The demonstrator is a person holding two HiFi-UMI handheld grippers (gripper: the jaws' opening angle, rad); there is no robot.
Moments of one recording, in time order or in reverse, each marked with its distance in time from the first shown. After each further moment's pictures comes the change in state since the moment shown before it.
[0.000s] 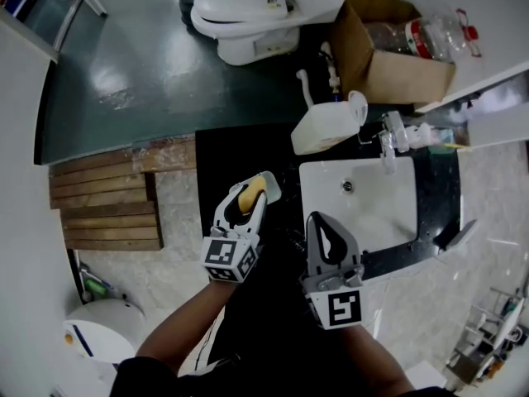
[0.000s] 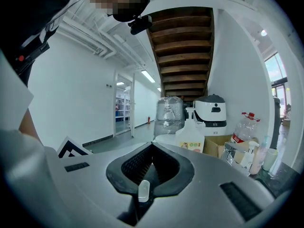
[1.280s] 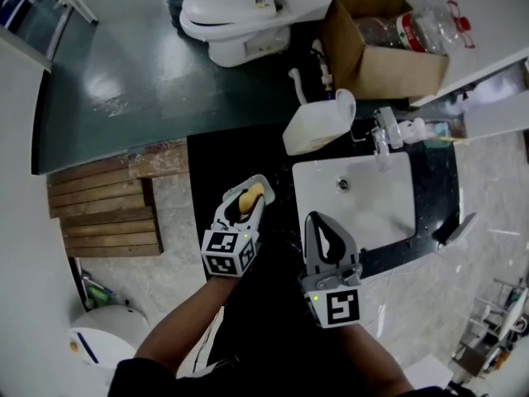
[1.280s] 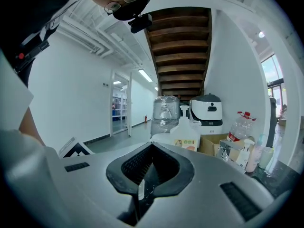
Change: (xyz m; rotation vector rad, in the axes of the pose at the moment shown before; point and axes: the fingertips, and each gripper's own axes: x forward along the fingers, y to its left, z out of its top) left arm 0.017 0.003 -0.042 0.003 0.233 0.007; right arm -0.003 -0.013 -0.007 0.007 0.002 -0.036
